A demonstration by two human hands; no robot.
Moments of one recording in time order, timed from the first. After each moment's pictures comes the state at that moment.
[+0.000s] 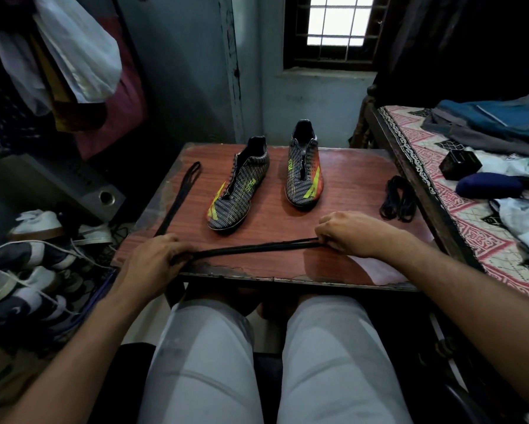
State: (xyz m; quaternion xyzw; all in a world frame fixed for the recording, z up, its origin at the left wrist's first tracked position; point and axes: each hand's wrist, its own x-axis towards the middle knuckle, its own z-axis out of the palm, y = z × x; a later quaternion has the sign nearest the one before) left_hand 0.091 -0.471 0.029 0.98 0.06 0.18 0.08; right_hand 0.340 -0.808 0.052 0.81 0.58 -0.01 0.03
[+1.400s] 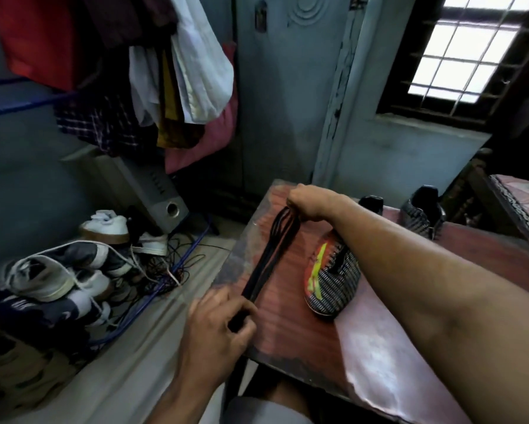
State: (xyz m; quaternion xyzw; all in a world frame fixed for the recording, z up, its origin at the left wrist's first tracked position) left_hand 0.086 -0.434 -0.004 0.88 0.20 0.34 0.25; right_hand 0.414 -0.429 0.101 0.78 0.61 0.00 0.12
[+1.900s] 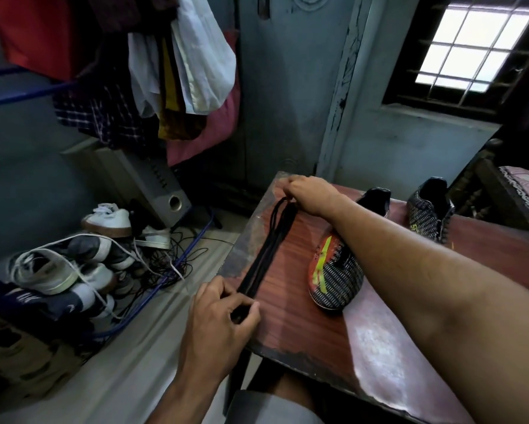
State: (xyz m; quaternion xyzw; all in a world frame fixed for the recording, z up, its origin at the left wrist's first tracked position) left_hand 0.089 -0.431 -0.015 0.87 0.26 0.34 0.25; right_hand 0.411 -0.428 0.082 0.78 0.61 0.10 0.07
